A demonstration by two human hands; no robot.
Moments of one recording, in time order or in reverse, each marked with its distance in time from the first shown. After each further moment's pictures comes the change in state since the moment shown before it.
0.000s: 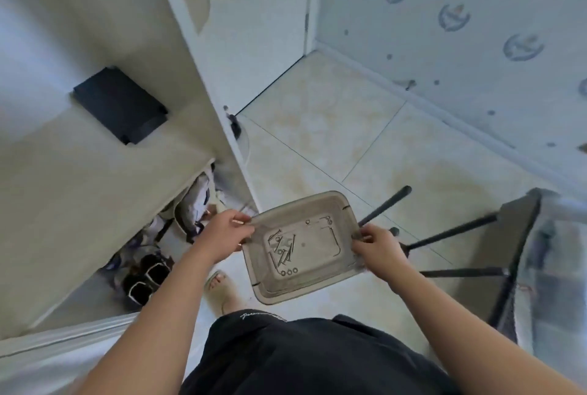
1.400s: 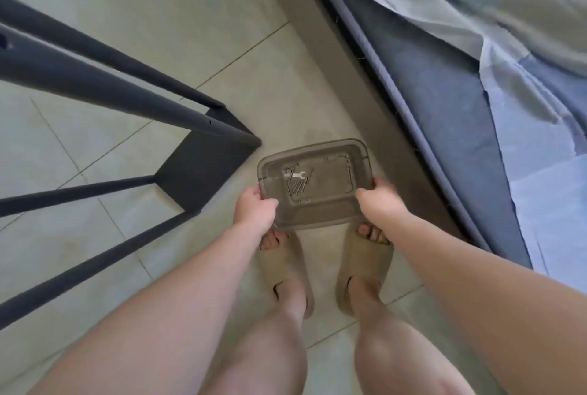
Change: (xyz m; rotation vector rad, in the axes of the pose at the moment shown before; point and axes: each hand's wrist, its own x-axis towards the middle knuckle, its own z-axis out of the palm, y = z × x) left_hand 0.278 -0.254 0.706 0.897 -0.447 -0.016; right_hand 0.239 0.670 0.070 0.934 0.334 0.941
